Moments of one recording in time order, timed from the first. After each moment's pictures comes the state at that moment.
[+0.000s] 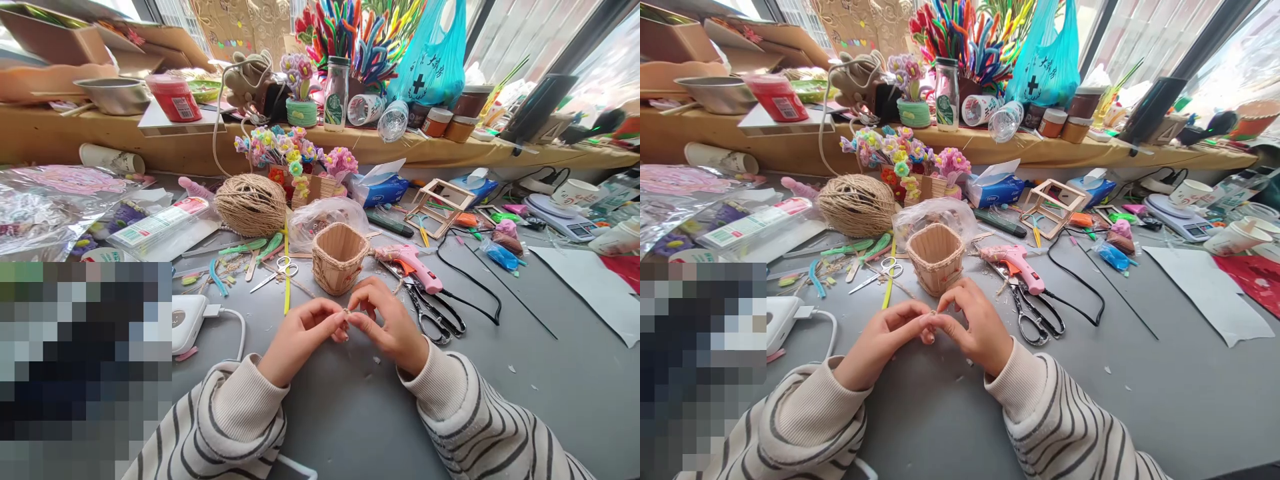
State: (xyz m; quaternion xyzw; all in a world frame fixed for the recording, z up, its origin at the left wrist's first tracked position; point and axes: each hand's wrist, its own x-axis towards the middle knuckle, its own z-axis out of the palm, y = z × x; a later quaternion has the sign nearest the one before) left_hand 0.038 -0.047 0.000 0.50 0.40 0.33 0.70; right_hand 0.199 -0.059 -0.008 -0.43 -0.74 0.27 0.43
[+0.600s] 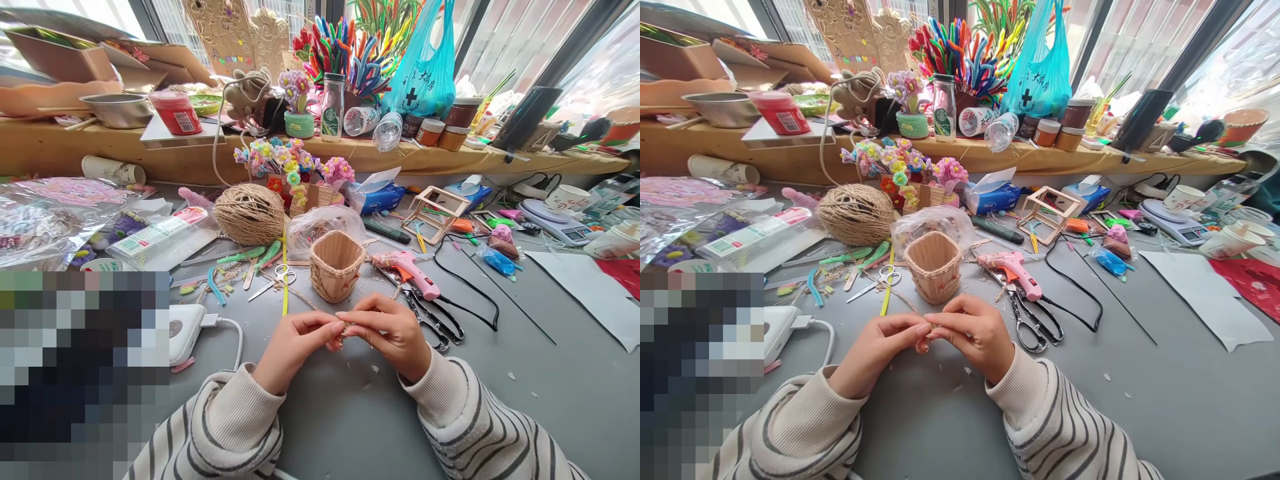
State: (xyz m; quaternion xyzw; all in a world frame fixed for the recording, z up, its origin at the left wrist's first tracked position) left_hand 0.035 -0.042 -0.001 0.53 0.40 0.31 0.68; right_hand 0.204 -0.060 -0.012 -0.37 -0.77 0.19 0.49
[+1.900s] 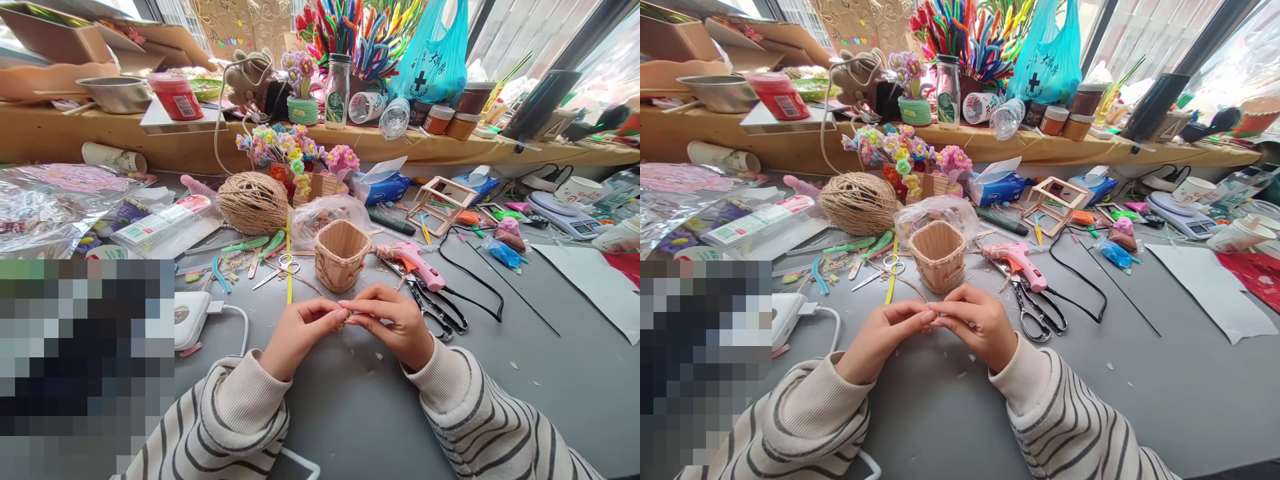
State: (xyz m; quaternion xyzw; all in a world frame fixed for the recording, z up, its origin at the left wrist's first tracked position) left_hand 0.036 -0.046 0.002 0.51 0.44 0.33 0.66; right_hand 0.202 -0.060 -0.011 -0.37 -0.77 0.20 0.48
